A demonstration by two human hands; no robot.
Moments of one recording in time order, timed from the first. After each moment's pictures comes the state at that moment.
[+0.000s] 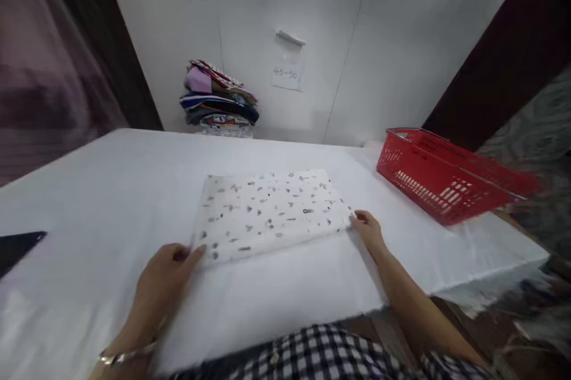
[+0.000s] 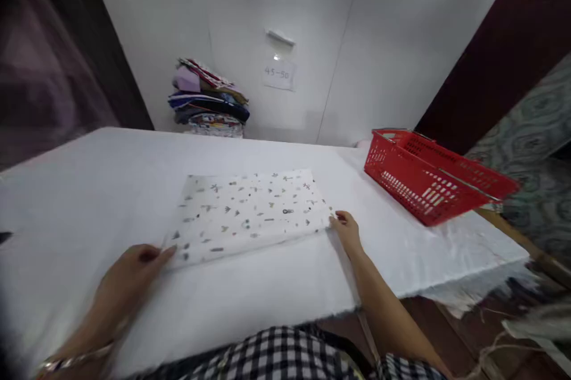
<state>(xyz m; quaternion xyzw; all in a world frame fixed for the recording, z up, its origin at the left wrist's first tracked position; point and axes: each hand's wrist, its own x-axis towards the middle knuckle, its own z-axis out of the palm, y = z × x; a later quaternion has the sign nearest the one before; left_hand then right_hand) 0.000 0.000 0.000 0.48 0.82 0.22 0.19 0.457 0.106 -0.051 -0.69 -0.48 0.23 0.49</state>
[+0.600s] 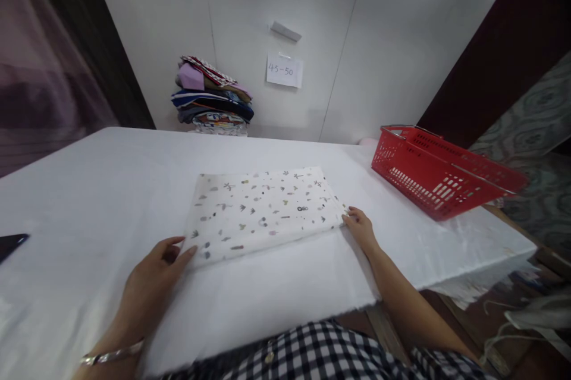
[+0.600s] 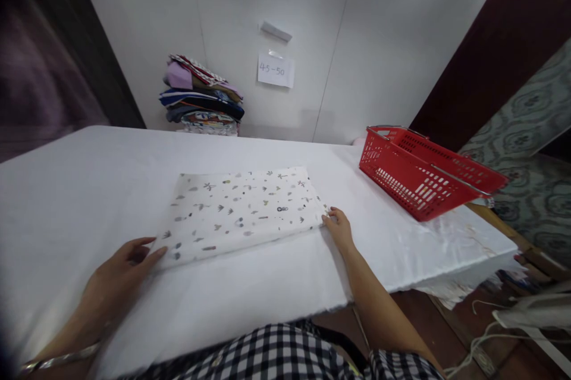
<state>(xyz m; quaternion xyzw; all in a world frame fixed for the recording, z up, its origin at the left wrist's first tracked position) -0.002 -0.001 -0.006 0.49 0.81 0.26 0.19 0.456 0.105 -0.058 -0.65 -0.53 0.22 0.49</state>
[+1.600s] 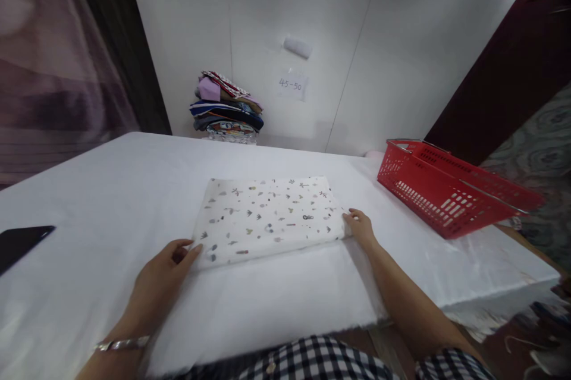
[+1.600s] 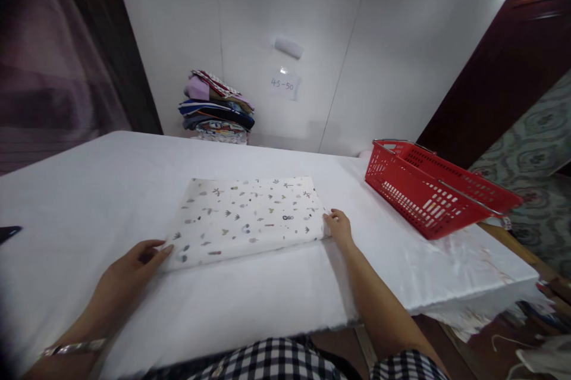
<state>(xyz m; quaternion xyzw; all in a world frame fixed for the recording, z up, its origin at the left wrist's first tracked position) -0.002 -0.003 -0.009 0.50 0.80 0.28 0.19 0.451 0.146 -0.046 -0.68 -0.53 0.22 0.45</state>
